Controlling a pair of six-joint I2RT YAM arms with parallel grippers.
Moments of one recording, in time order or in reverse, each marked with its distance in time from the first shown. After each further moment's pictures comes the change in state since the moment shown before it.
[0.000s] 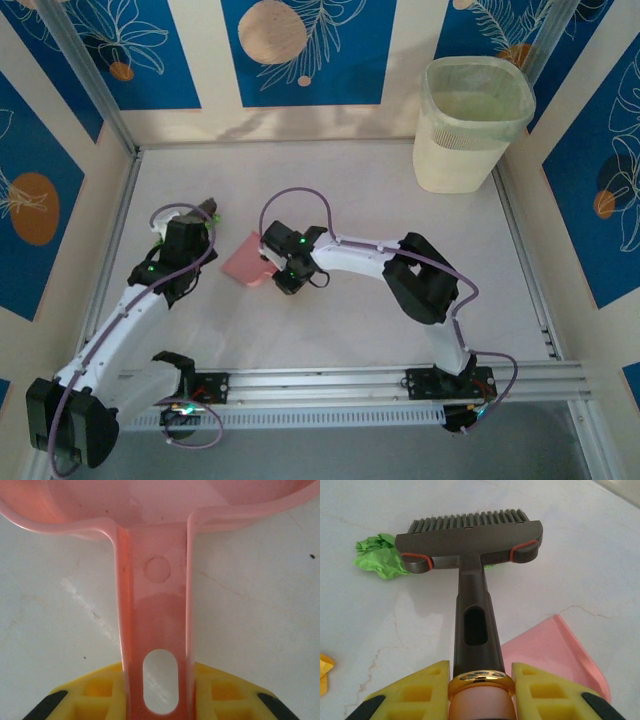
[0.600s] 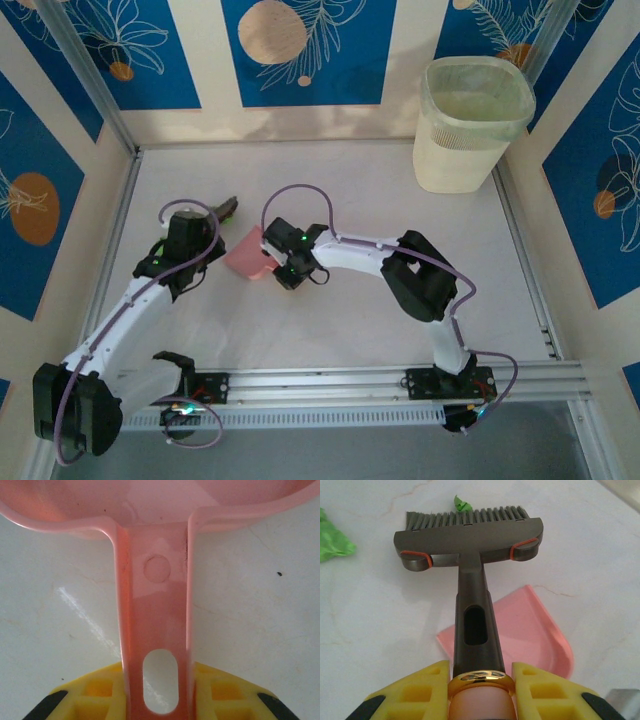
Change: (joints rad) left arm 0.014 0.063 0.000 0.082 0.200 -0.019; right arm -0.027 0.010 -0.002 0.039 0.019 0.008
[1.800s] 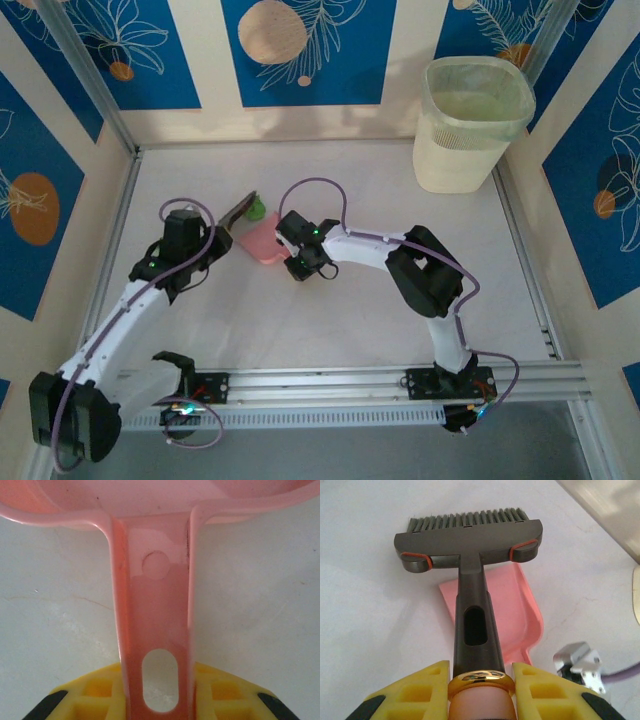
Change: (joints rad) left arm 0.000 -0.013 0.025 0.024 0.131 -0.072; right arm -0.074 -0.016 -0.061 0.050 0.031 0.073
